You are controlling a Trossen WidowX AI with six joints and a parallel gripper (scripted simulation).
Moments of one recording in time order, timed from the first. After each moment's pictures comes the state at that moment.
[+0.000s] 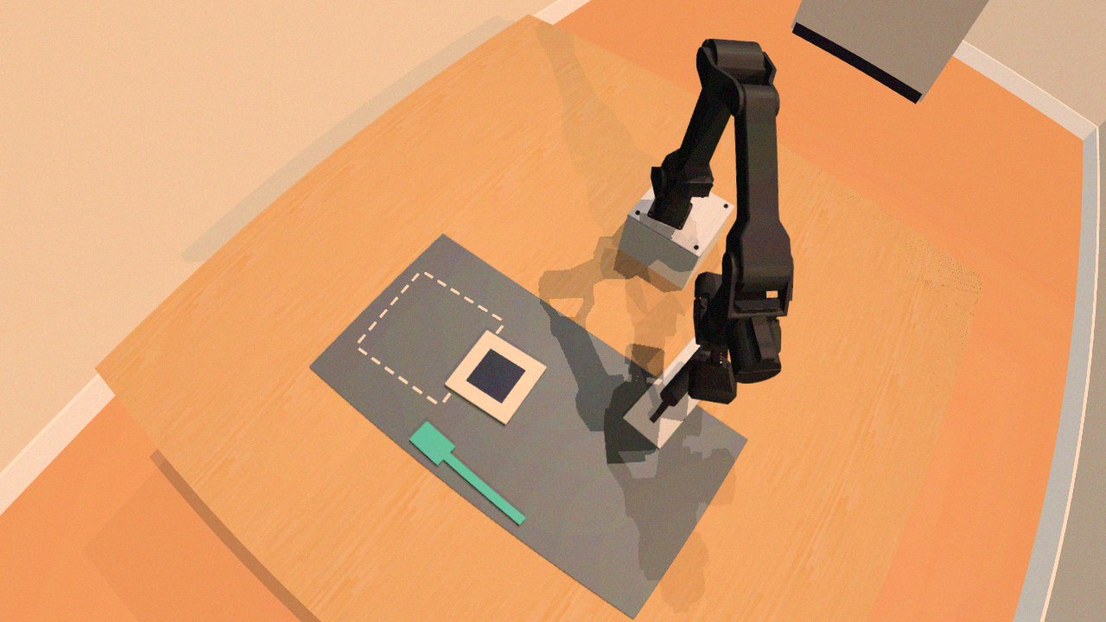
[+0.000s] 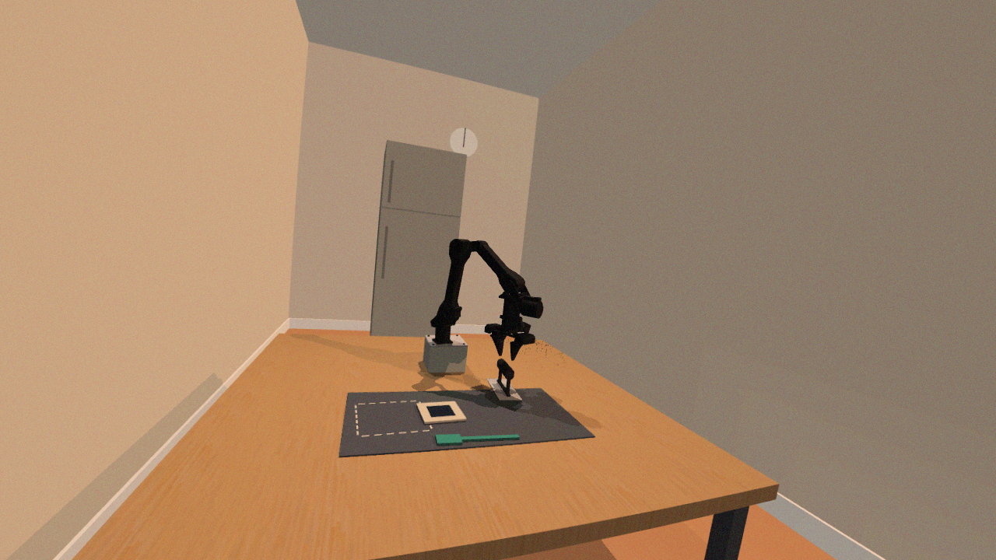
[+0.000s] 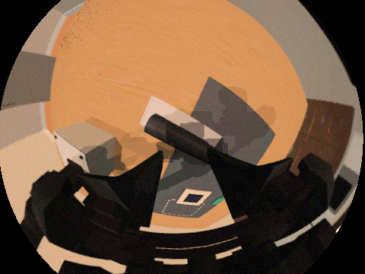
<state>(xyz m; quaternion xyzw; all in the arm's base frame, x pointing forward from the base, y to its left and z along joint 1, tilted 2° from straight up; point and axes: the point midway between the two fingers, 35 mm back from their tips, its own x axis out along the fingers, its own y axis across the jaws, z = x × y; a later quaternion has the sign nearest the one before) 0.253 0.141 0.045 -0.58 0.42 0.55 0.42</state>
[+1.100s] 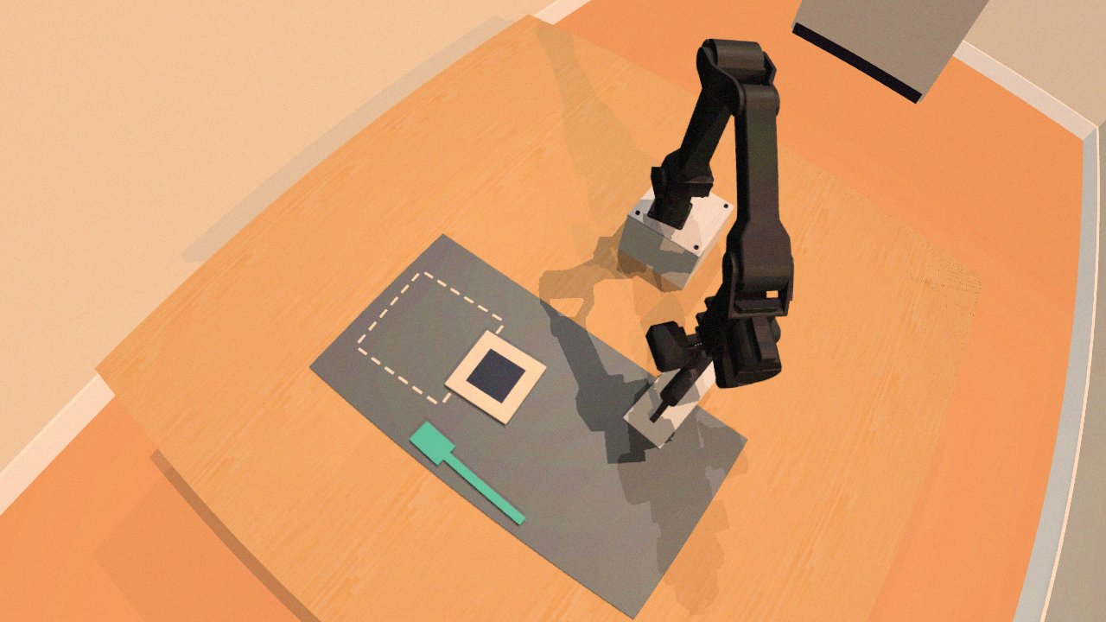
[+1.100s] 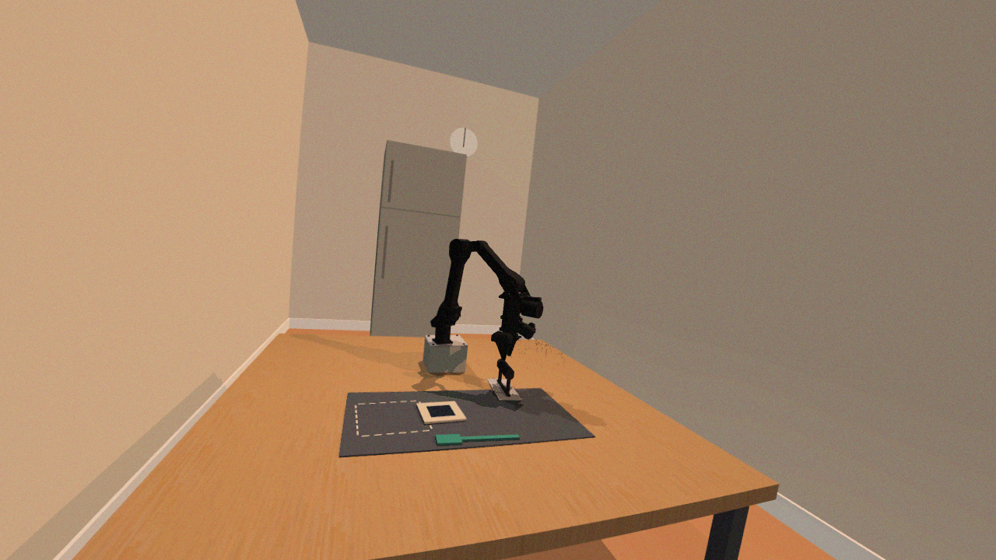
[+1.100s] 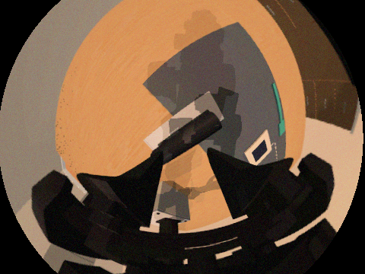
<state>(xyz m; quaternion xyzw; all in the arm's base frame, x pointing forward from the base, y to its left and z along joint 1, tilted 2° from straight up) 0.253 0.141 0.045 -0.26 0.65 0.24 0.67</state>
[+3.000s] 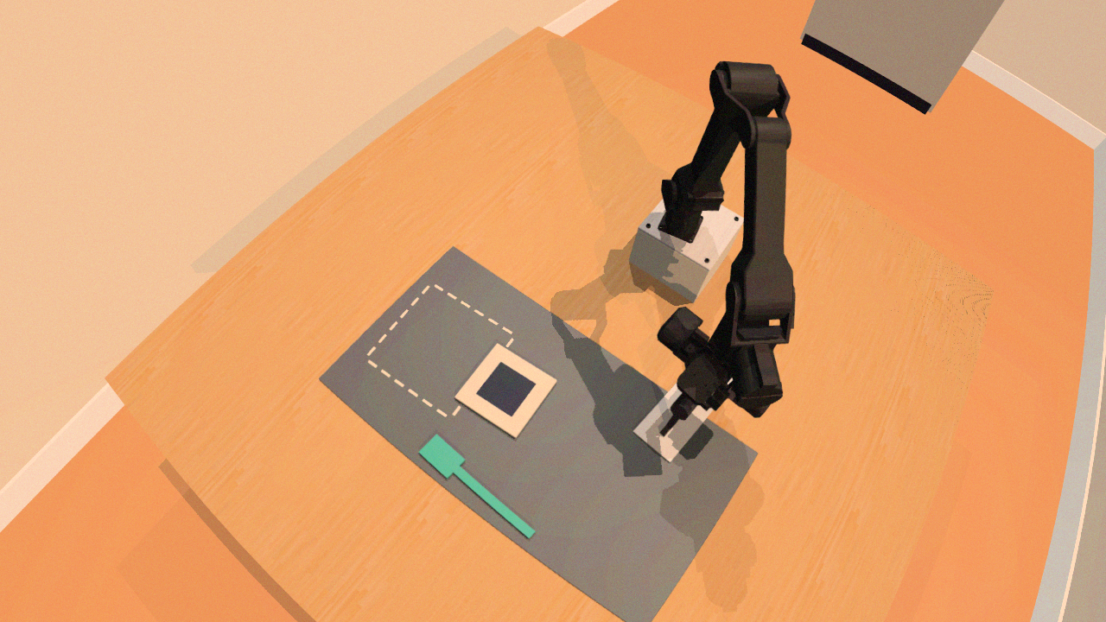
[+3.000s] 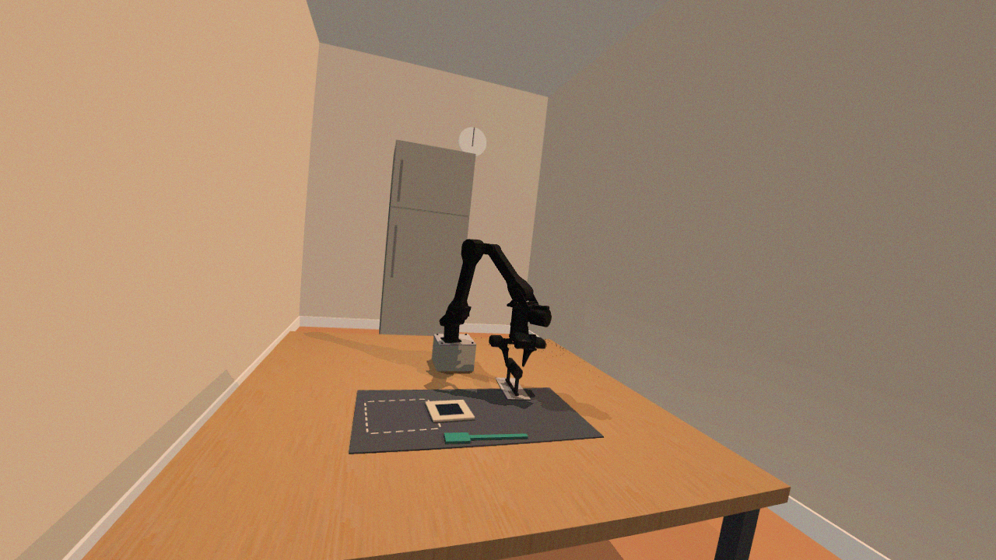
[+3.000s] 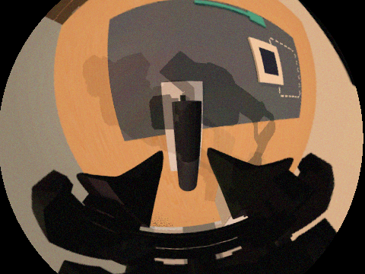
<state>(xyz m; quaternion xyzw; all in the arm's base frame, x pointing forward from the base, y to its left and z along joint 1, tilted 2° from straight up) 0.257 0.142 0.014 0.09 0.68 -0.10 0.72</state>
